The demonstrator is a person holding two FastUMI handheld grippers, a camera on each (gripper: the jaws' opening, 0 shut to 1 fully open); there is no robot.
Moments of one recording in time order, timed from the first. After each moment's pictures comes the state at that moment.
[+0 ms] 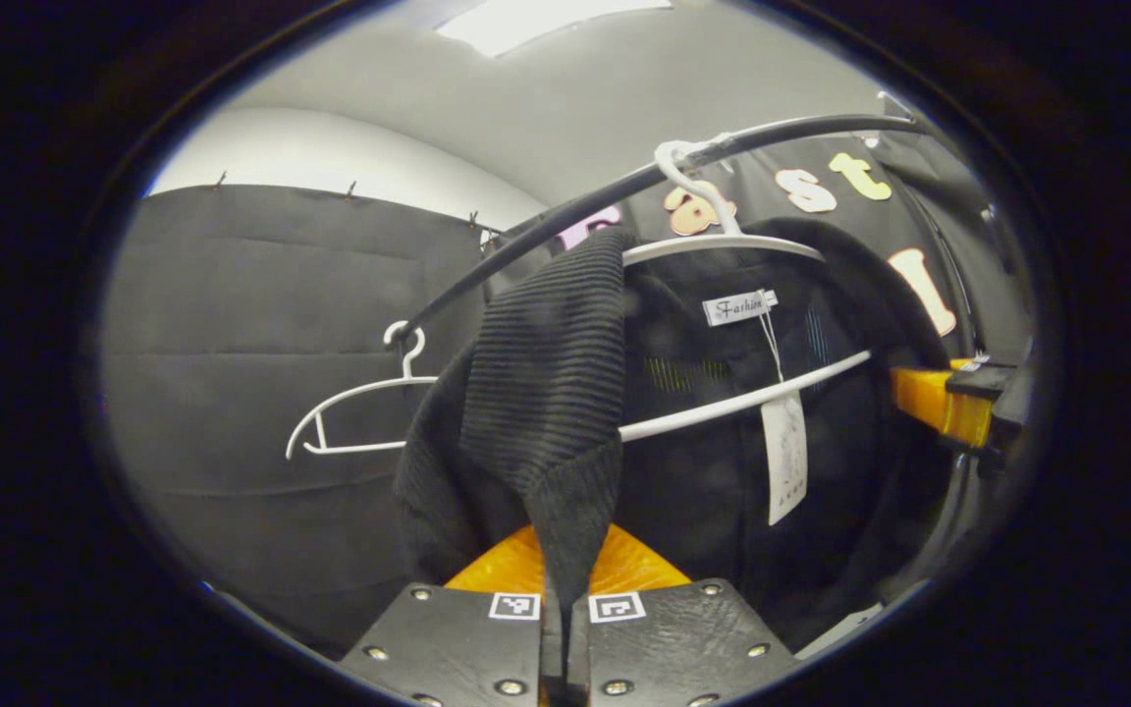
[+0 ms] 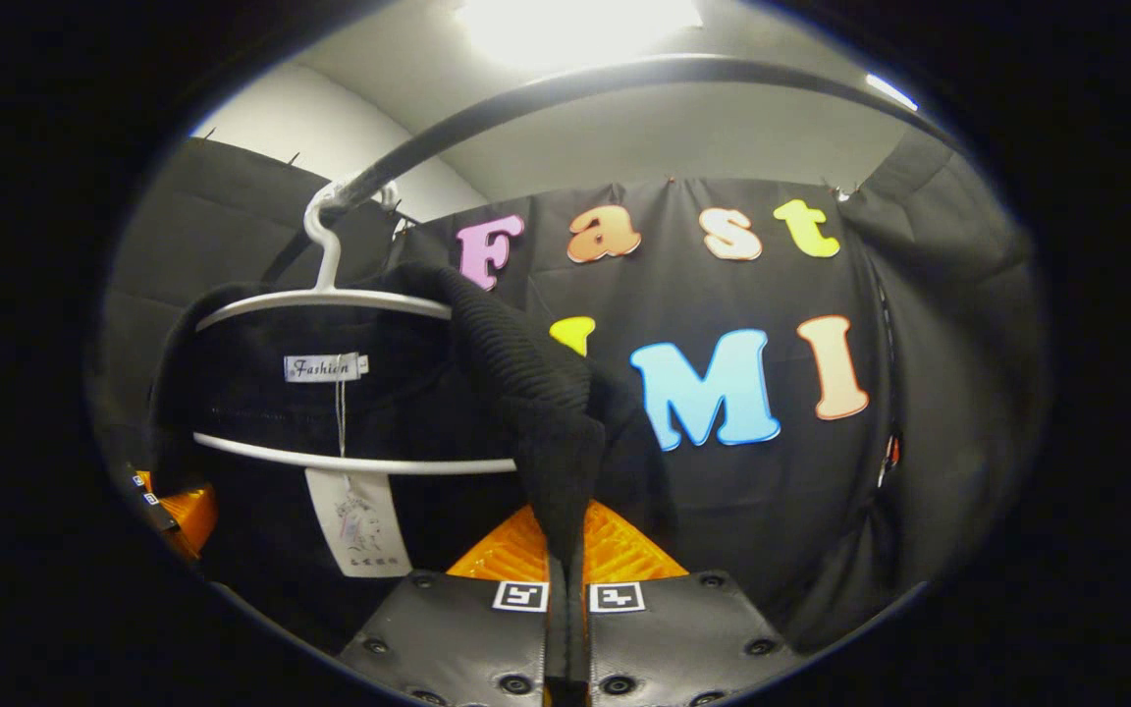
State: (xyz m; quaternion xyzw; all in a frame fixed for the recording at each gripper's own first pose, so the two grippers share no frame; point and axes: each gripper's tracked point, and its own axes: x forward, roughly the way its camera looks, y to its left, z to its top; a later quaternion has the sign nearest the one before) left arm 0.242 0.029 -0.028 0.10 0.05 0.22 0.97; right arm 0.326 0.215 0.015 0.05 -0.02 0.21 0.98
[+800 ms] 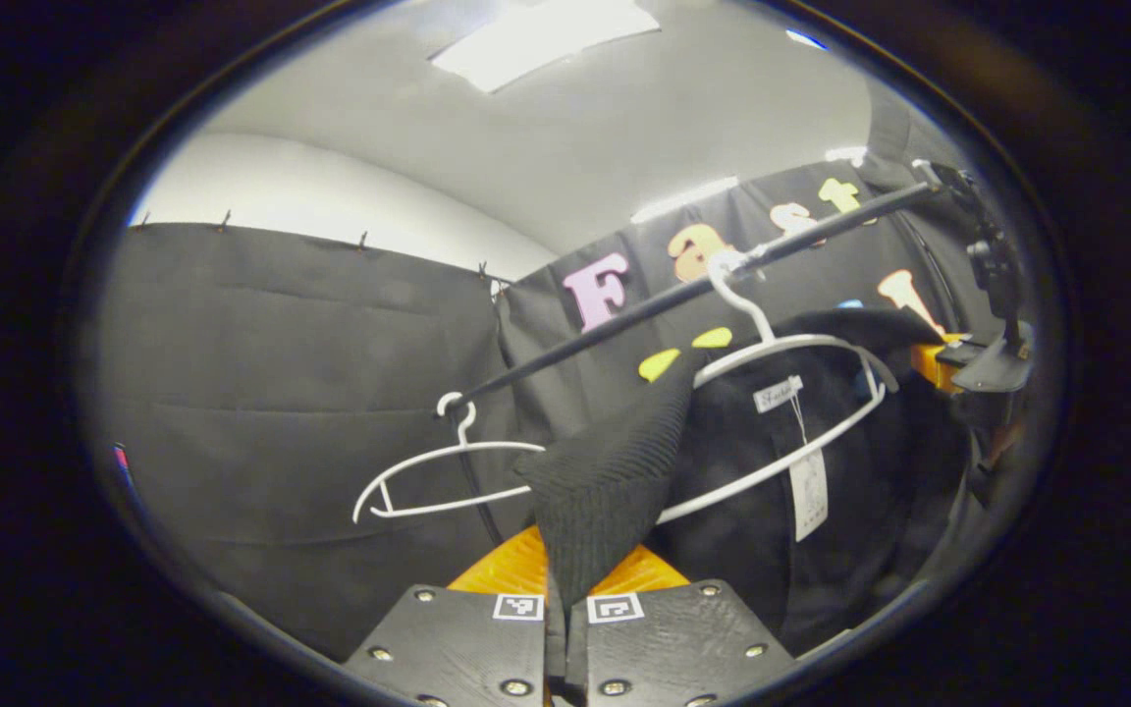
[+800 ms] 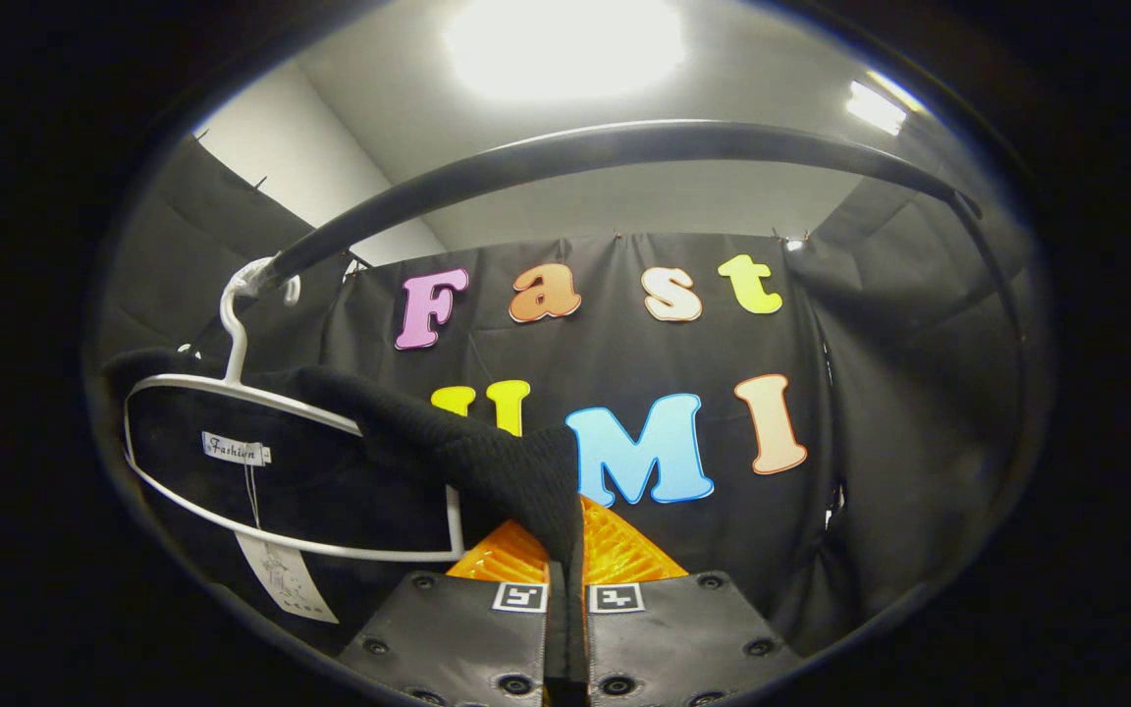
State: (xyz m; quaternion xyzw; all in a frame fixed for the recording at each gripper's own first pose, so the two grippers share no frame) left arm 0.178 0.071 0.073 0.14 -0.03 0.22 0.97; right arm 0.358 0.162 0.068 0.05 -0.08 0.13 0.99
